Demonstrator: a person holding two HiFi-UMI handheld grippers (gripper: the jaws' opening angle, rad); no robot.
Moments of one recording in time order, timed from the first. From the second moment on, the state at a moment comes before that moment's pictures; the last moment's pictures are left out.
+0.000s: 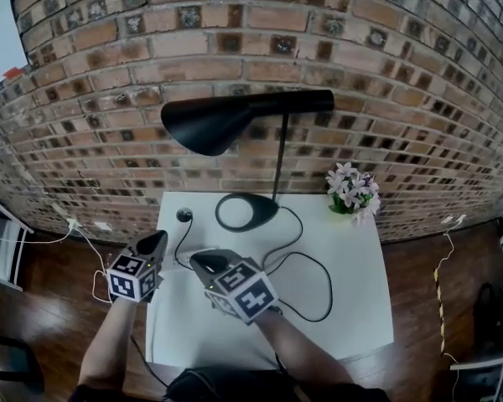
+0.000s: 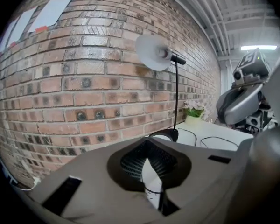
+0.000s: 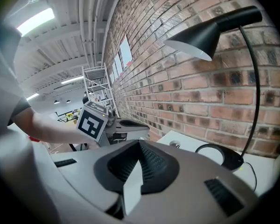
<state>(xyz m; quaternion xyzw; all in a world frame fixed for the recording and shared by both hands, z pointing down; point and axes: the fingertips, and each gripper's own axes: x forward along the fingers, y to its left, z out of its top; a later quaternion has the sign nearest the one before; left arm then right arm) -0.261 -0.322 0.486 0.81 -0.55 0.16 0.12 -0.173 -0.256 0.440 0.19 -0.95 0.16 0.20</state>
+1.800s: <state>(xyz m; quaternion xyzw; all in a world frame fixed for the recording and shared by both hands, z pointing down) -0.197 -0.201 0.321 0.81 -0.58 0.03 0.09 -0.137 -0.203 0.327 0.12 -0.98 0.13 -0.01</state>
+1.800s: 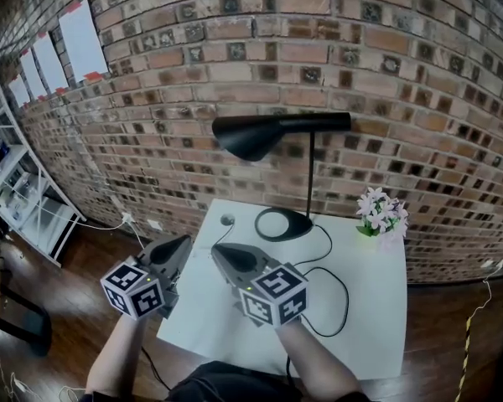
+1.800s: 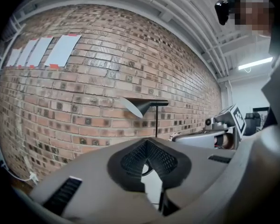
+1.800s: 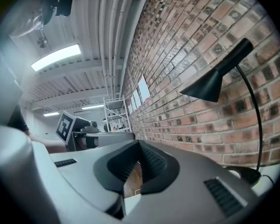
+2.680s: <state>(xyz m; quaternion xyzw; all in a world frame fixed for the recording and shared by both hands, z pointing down) -0.237 -0.159 0.325 0.77 -0.63 0.01 0.11 -0.179 -0.183 0.349 0.08 -0.99 0.15 0.03</state>
